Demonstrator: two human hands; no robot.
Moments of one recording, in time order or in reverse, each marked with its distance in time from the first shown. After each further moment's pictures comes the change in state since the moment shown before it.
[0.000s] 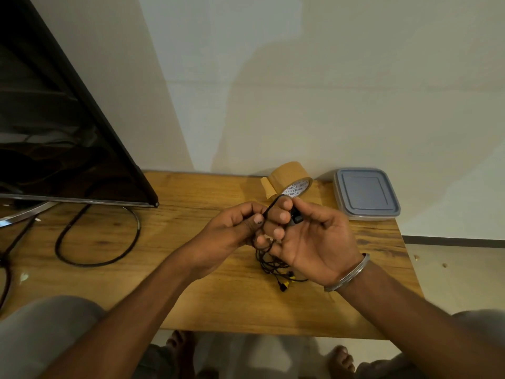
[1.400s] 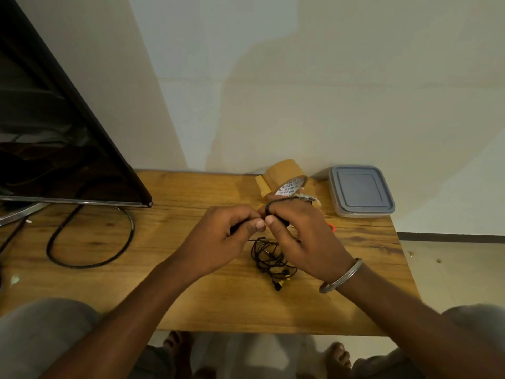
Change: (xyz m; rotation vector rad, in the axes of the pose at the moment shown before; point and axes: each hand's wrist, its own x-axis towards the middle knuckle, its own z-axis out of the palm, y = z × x) left_hand -0.001 0.001 -0.002 0.727 0.154 0.288; right_hand 0.000 -0.003 -0.021 -1.895 0.154 -0.642
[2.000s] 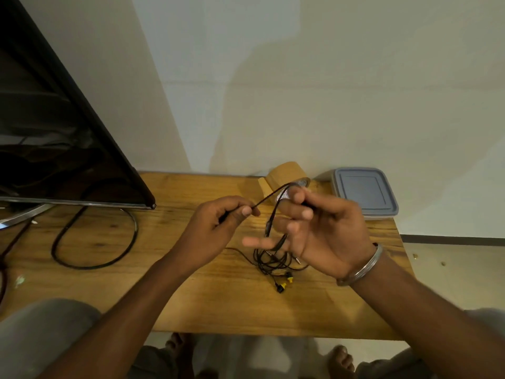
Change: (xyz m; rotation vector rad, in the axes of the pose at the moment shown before) left_hand 0.003 -0.006 -0.011 -0.120 0.111 -0.073; right_hand 0.011 -0.012 -0.024 1.932 -0.289 0.476
